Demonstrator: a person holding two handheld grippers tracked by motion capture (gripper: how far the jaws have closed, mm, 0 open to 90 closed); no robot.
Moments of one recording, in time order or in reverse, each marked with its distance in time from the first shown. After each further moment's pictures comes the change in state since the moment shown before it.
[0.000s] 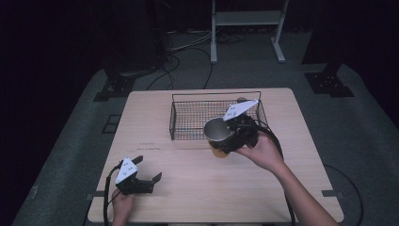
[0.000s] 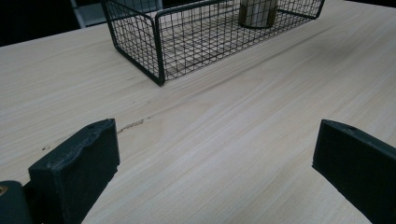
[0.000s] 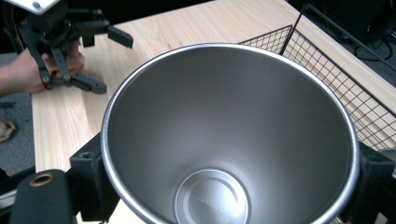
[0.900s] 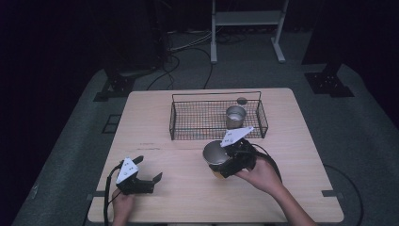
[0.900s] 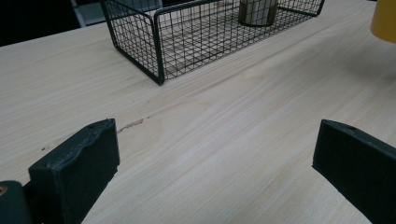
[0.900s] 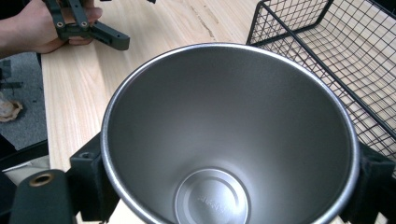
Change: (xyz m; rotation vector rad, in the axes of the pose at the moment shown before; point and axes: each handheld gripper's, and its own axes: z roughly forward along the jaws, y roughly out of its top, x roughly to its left) left arm -0.001 0.001 0.001 0.009 0.001 0.007; right arm 0.036 -0.049 0.024 0.044 0.017 -0.010
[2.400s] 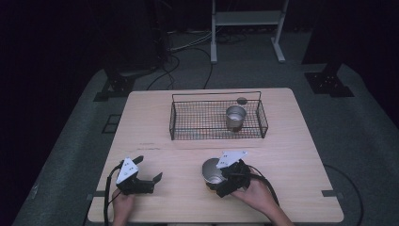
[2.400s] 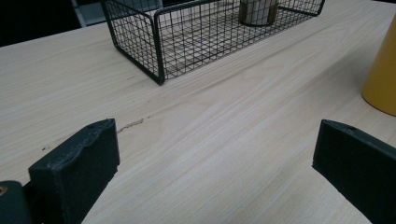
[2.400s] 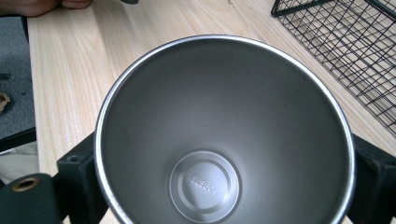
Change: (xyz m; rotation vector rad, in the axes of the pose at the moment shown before) left arm -0.001 0.000 0.000 -0.002 0.003 0.002; right arm 0.032 -0.045 0.036 -0.002 -0.026 -0.018
